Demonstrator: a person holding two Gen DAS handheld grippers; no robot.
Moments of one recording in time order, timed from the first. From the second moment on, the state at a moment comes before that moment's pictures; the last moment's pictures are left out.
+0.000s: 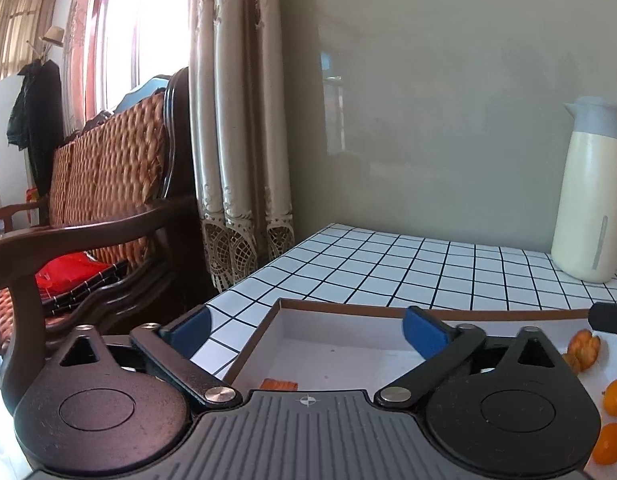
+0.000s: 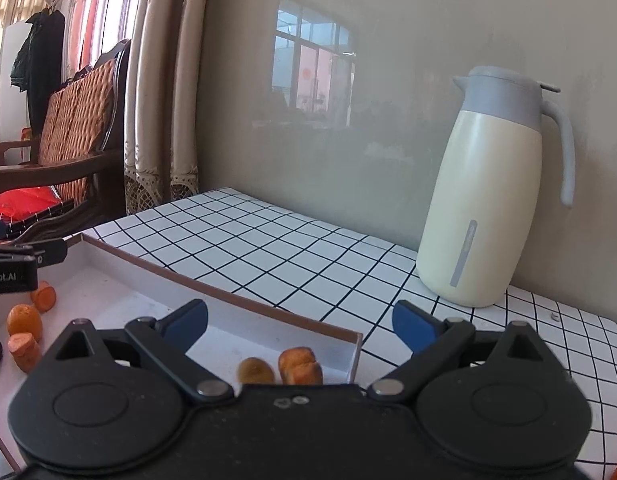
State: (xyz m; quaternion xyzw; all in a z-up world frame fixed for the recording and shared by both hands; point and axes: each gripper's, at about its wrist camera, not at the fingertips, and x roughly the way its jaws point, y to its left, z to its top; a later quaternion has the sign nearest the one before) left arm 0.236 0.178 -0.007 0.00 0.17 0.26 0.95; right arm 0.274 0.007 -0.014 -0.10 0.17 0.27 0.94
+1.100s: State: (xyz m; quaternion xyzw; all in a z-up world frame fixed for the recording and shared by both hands) left arm 0.220 0.025 0.013 0.03 0.14 0.10 0.98; right arm 0.221 -0.124 0.000 -0.07 0.16 0.17 0.97
